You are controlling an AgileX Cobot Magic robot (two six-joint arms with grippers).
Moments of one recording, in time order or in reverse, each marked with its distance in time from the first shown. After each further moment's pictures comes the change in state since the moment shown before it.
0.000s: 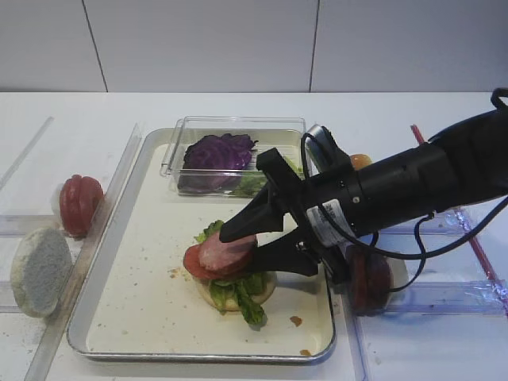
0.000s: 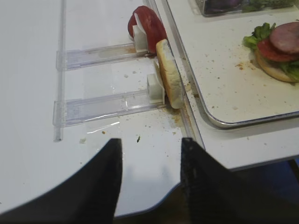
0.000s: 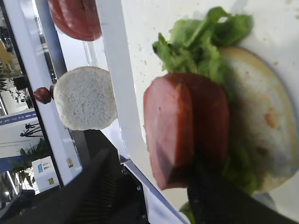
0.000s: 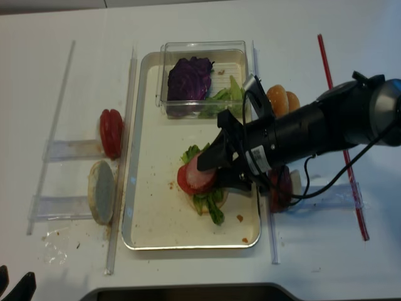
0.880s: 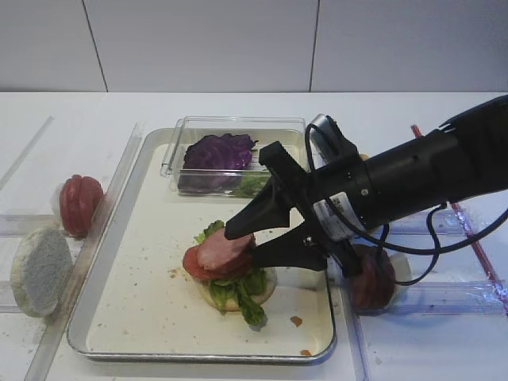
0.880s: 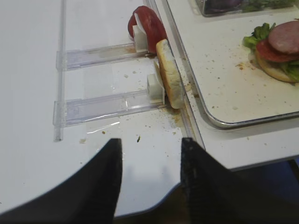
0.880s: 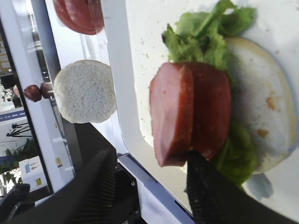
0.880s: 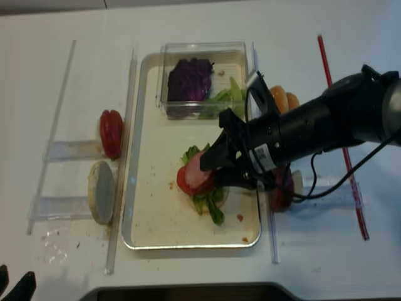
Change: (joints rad) left arm 0.000 0.000 0.000 -0.002 0.000 0.000; right arm 0.000 -0.069 0.000 -0.081 -0.027 0.071
